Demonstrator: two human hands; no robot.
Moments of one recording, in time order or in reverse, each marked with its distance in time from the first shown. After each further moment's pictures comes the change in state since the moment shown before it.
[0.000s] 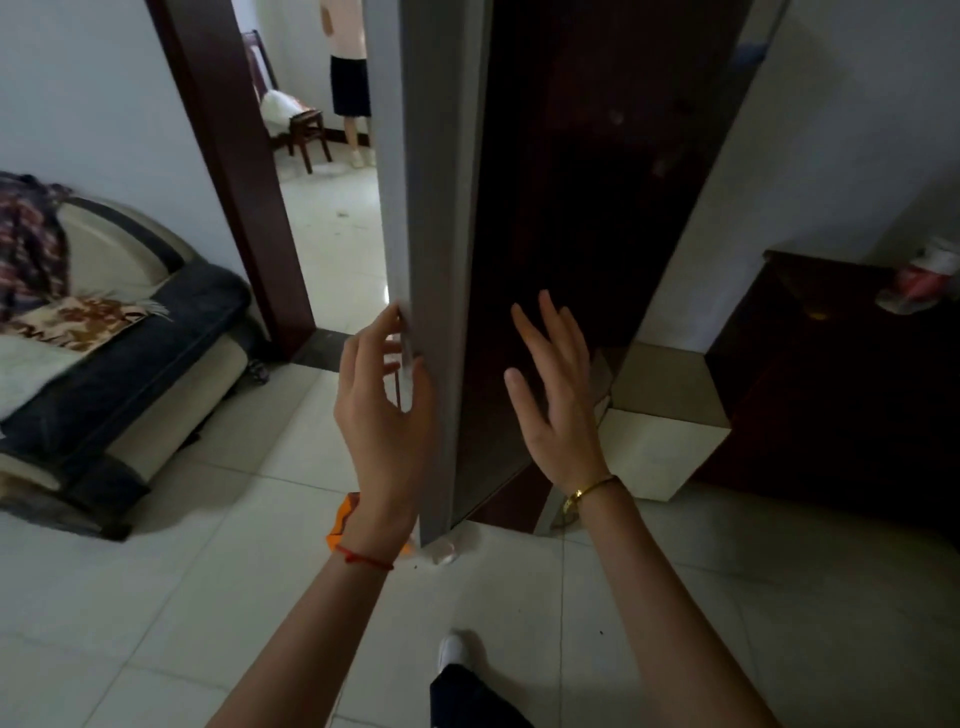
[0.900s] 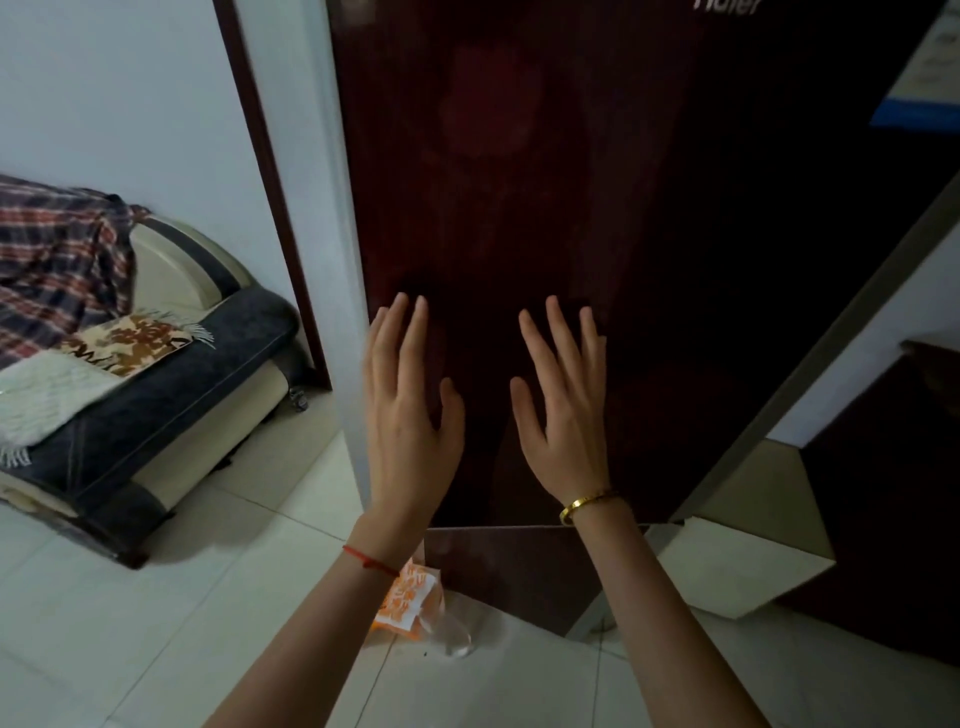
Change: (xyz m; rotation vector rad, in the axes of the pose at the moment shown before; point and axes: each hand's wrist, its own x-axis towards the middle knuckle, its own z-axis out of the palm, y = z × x) left_hand 0.141 -0.103 0.125 0.307 -0.009 0.186; right_hand 0.189 0.106 0.089 -0.243 0.032 -0.220
